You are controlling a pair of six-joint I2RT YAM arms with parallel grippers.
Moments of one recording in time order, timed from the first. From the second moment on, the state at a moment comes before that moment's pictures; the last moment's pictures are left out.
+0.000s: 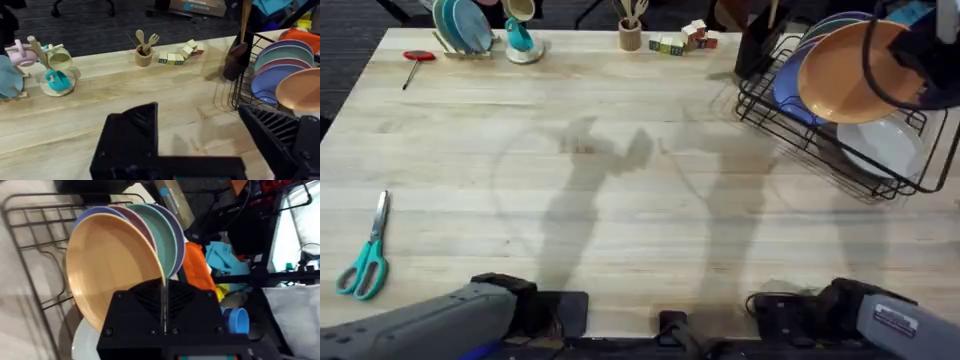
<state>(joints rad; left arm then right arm) -0.20 1.34 1.78 -0.98 0.16 -0.11 -0.30 1.19 1.10 -0.44 -0.14 -1.04</state>
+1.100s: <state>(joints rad) -0.20 1.34 1.78 -0.99 0.16 -0.11 -0.24 1.38 1.11 -0.40 -0.13 -1.07</state>
